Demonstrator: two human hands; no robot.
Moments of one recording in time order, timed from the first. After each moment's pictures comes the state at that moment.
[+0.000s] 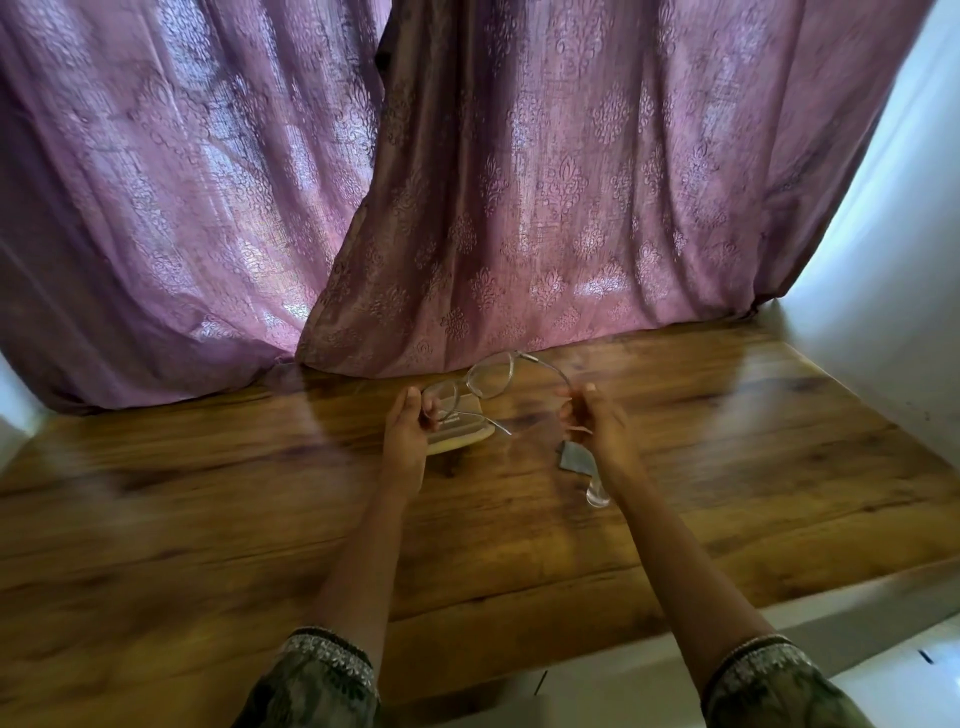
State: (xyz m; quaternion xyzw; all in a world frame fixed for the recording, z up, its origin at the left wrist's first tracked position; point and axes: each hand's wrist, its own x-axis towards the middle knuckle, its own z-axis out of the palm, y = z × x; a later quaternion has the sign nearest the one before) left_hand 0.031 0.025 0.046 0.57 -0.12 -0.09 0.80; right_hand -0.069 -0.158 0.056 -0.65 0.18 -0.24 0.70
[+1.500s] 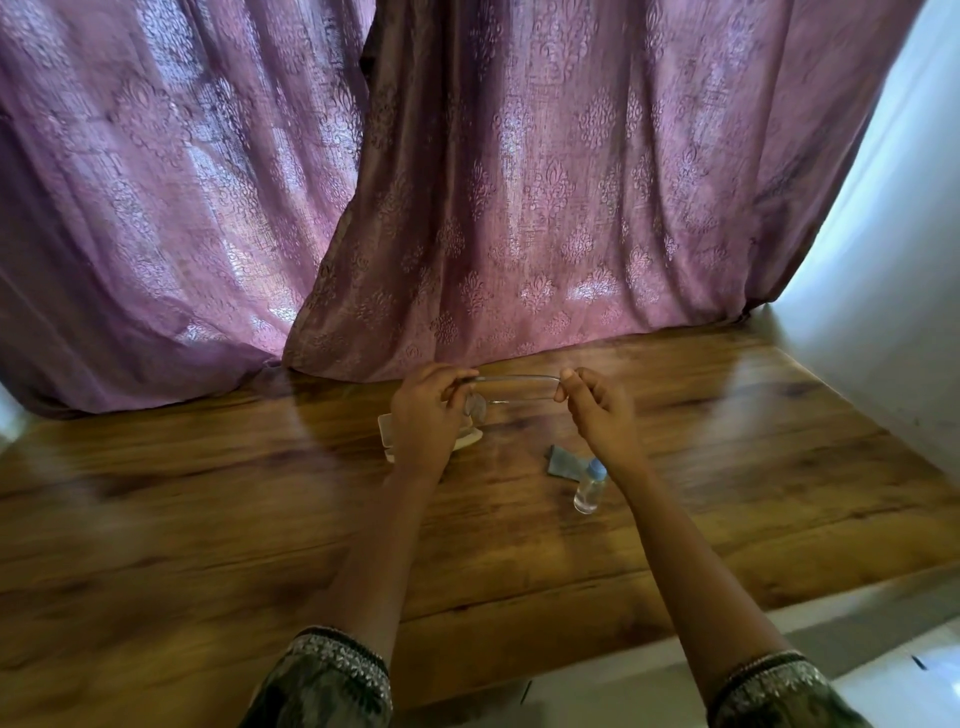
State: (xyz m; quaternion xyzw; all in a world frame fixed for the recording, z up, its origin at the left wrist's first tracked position) left_hand 0.016 -0.005 0.083 0.79 -0.28 0.25 0.49; right_hand -0.078 -0.168 0.089 -0.77 0.09 -0.31 0.55
